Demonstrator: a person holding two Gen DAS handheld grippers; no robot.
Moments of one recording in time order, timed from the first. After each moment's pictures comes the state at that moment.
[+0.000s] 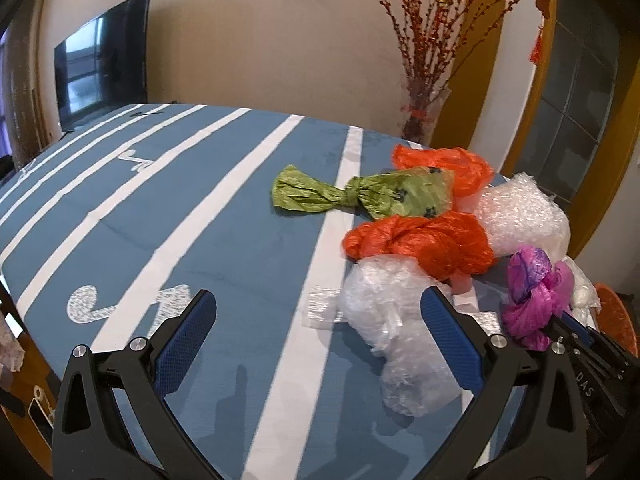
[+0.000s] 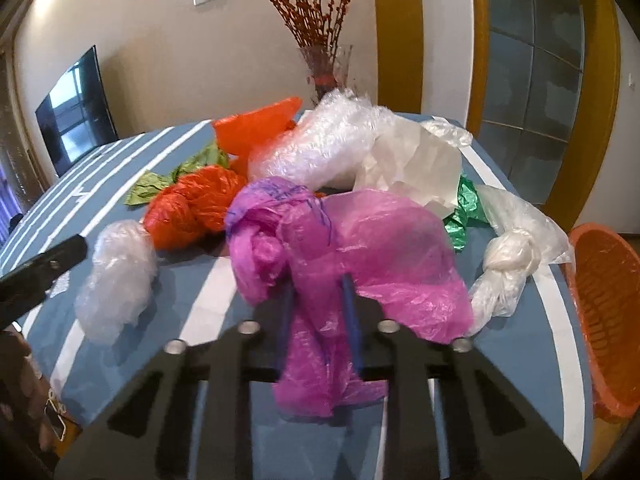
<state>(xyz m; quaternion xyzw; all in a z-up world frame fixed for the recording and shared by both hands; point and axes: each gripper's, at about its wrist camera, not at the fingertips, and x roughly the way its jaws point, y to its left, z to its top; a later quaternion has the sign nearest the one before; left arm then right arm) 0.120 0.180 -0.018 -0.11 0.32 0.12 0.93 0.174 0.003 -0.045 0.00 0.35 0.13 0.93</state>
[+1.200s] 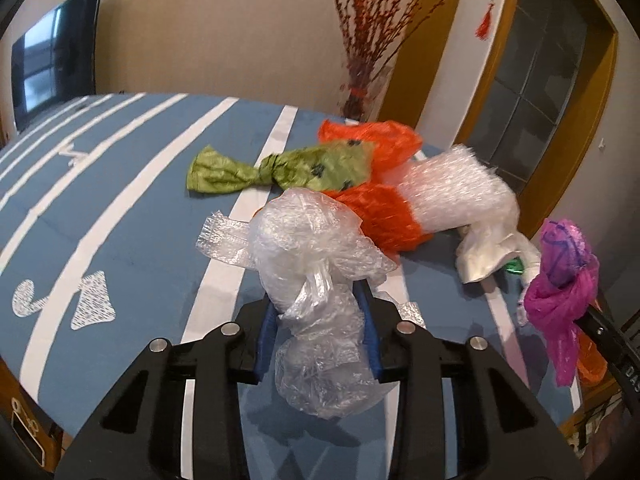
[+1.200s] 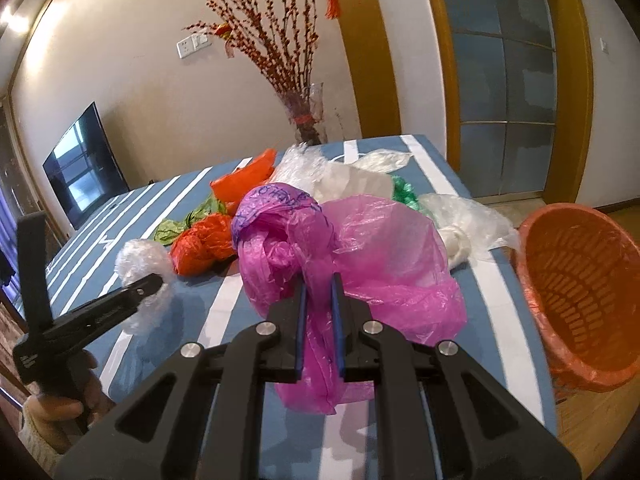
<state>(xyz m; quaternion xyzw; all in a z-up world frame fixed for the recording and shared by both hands) 0.126 0.141 -0.020 -0.11 0.34 0.03 0.93 0.128 -0.058 -0.008 0.08 0.31 0.13 0.94</state>
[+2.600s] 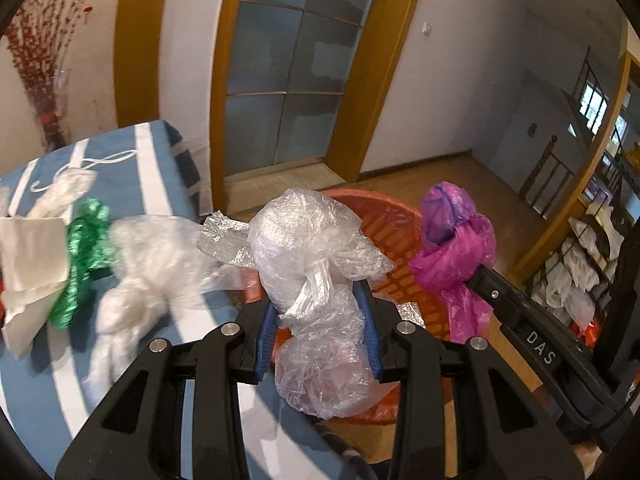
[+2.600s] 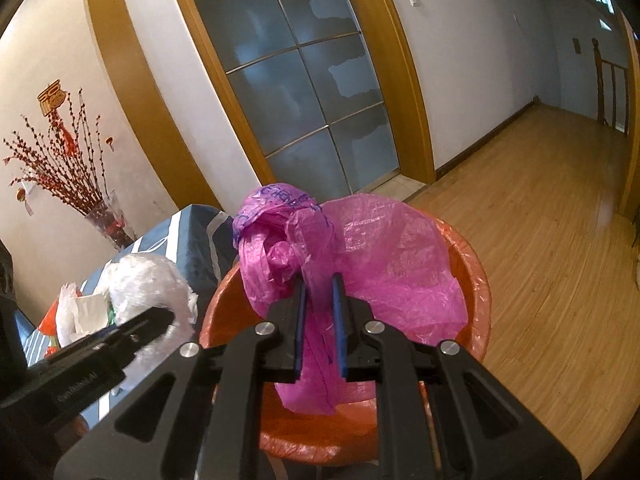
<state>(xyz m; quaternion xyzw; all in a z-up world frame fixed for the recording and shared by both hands) 0.189 -0.190 -0.016 0.01 0.37 -0.29 0.88 0.117 -0.335 -0.041 0.23 0.26 -0.13 0.93</state>
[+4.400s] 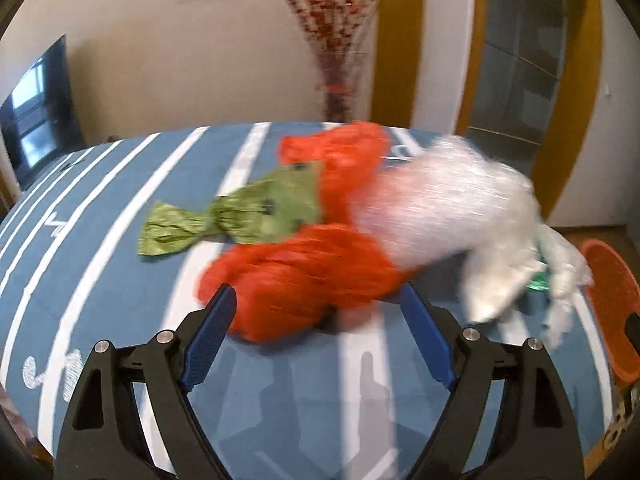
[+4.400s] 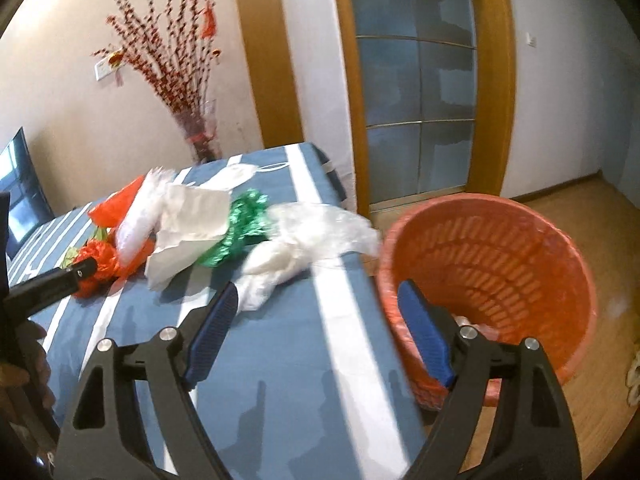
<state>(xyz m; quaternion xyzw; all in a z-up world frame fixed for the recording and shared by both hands) 0.197 0.103 -0.015 -0.01 0.35 0.05 0.93 0.146 -0.136 -0.026 0.08 0.30 -0.02 0.95</state>
